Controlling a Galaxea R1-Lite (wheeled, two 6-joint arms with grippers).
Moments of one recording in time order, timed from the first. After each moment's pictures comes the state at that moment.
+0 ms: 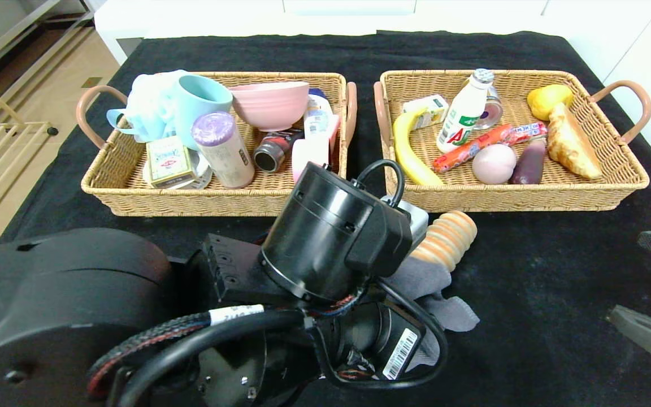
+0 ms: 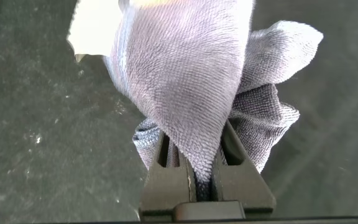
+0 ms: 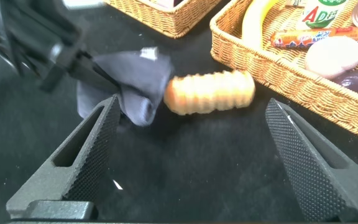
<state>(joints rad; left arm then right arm) -1.01 1.72 -1.24 0.12 0.23 -0.10 0.38 0.91 -0.52 -0.39 0.35 -0.14</state>
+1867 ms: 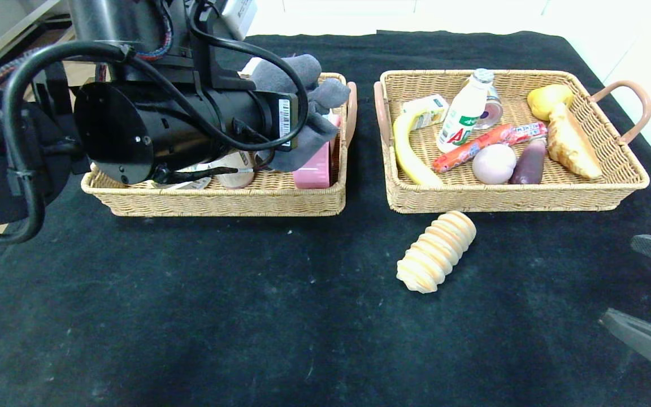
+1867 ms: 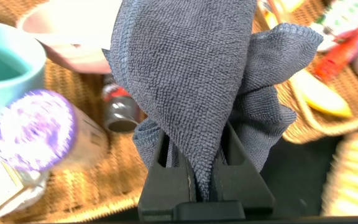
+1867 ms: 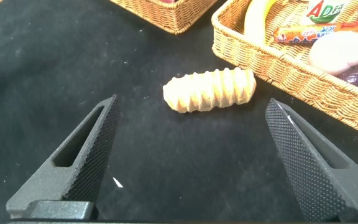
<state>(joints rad) -0.61 1.69 -1.49 -0.13 0.35 0.02 0.39 0.92 -0.51 -0.39 0.35 -0.14</state>
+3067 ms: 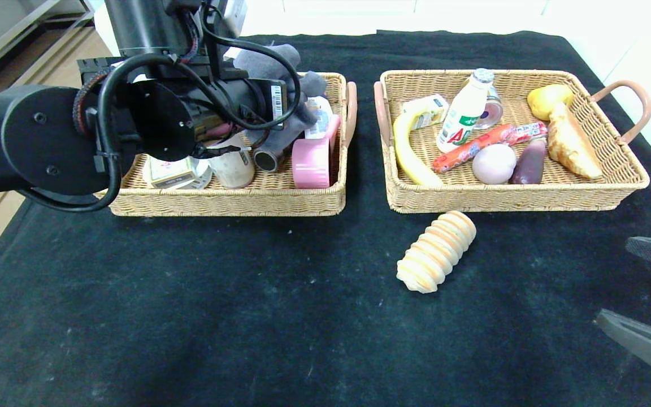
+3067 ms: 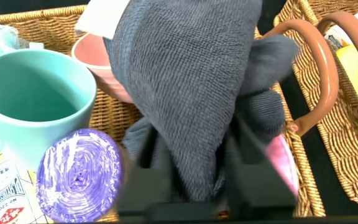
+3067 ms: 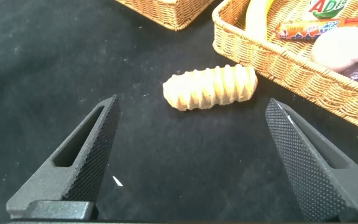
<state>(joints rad) -0.52 1.81 -1.60 -0.22 0.40 0.05 0.39 0.94 -0.51 -0.39 0.35 -0.14</state>
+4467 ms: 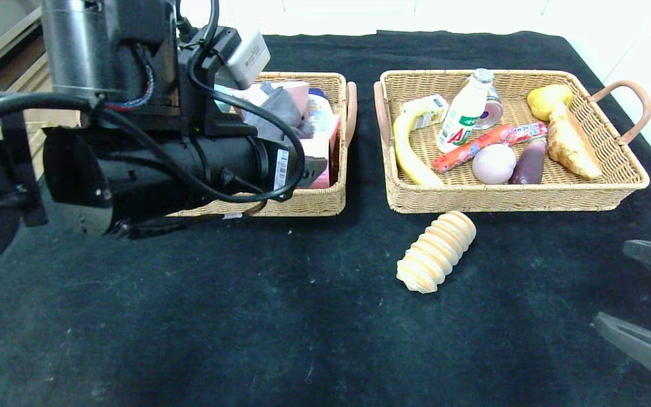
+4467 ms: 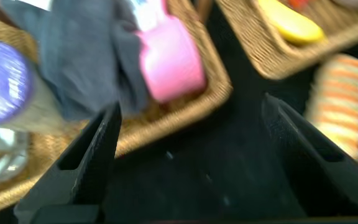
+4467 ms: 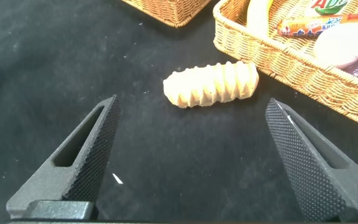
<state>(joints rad) -0.68 1.58 -1.29 -0.08 0.29 0.07 0.39 0.94 -0.50 -0.39 0.35 -0.14</state>
